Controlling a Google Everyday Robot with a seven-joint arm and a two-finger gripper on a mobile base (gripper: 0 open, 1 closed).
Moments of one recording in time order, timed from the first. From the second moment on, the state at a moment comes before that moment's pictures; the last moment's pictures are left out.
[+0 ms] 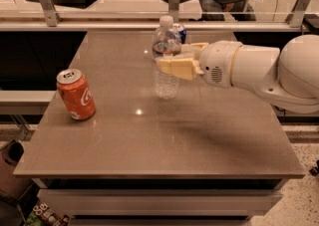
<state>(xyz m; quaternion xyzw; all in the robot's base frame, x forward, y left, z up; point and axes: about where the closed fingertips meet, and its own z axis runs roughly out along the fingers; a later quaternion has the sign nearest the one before) 0.554 -0.035 0.951 -0.35 0.70 0.28 0.56</state>
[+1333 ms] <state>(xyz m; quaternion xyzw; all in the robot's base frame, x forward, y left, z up) 0.540 0.018 0.951 -0.39 0.67 0.31 0.55</state>
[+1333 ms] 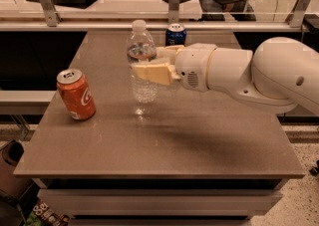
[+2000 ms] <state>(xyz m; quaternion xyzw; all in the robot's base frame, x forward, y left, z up) 0.519 0.043 0.940 -0.39 0.68 0.31 0.54</state>
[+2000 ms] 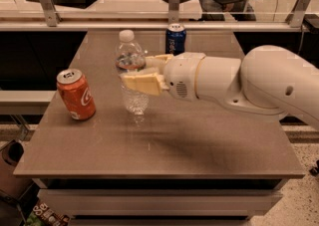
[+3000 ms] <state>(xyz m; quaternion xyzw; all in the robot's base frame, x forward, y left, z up) 0.500 0.081 0.919 -0.40 0.67 0.33 0.53</state>
